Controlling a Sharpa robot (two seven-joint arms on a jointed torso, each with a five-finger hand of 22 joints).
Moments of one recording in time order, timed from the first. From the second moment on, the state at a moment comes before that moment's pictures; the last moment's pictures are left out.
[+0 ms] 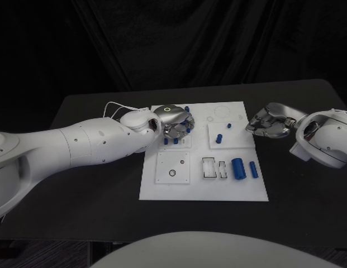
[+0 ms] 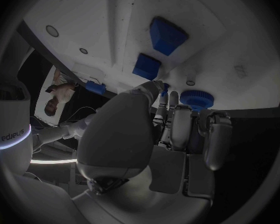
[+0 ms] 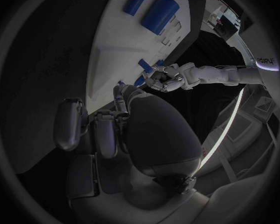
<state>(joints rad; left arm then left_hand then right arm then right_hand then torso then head) 1.20 -0.49 -0.21 1.10 -1.53 -0.35 0.16 1.52 -0.14 0.36 0.17 0.37 0.76 0.09 0.24 0.54 0.64 0.11 0.59 0.69 1.37 0.04 1.44 1.24 0.03 1.47 0.15 1.56 1.31 1.34 -0.97 -0.25 1.51 -1.10 -0.23 -0.07 1.50 -0.04 0.29 0.24 0.41 1.03 0.11 0.14 0.24 1.47 0.03 1.54 1.31 1.47 -0.04 1.51 1.31 0.06 1.44 0.08 1.29 1.31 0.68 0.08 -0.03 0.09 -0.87</state>
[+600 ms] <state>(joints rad) 1.20 -0.49 -0.21 1.10 -1.53 -0.35 0.16 1.51 -0.12 0.38 0.15 0.37 0.82 0.10 0.24 0.54 0.73 0.08 0.61 0.66 1.39 0.02 1.44 1.25 0.01 1.47 0.14 1.57 1.31 1.33 -0.97 -0.25 1.51 -1.10 -0.22 -0.07 1.50 -0.04 0.29 0.24 0.41 1.03 0.11 0.14 0.25 1.47 0.03 1.54 1.31 1.47 -0.04 1.51 1.31 0.06 1.44 0.08 1.29 1.31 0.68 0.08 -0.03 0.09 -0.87</state>
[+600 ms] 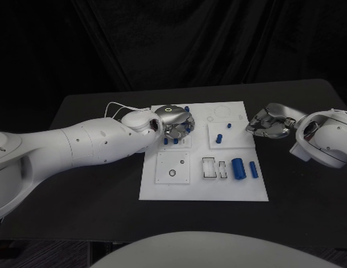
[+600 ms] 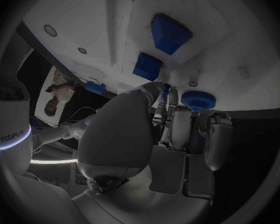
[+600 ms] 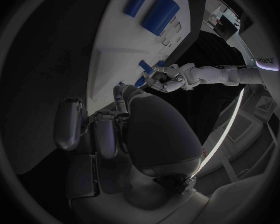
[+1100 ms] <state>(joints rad) 1.20 -0.51 -0.21 1.11 -1.53 -0.39 0.18 1.51 -0.10 0.39 0.10 0.36 0.94 0.10 0.27 0.55 0.87 0.05 0.56 0.59 1.41 -0.02 1.45 1.27 0.01 1.47 0.11 1.57 1.31 1.33 -0.96 -0.25 1.51 -1.10 -0.22 -0.08 1.50 -0.04 0.29 0.24 0.41 1.03 0.11 0.14 0.25 1.47 0.03 1.54 1.31 1.47 -0.04 1.51 1.31 0.06 1.44 0.08 1.29 1.31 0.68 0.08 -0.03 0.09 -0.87</state>
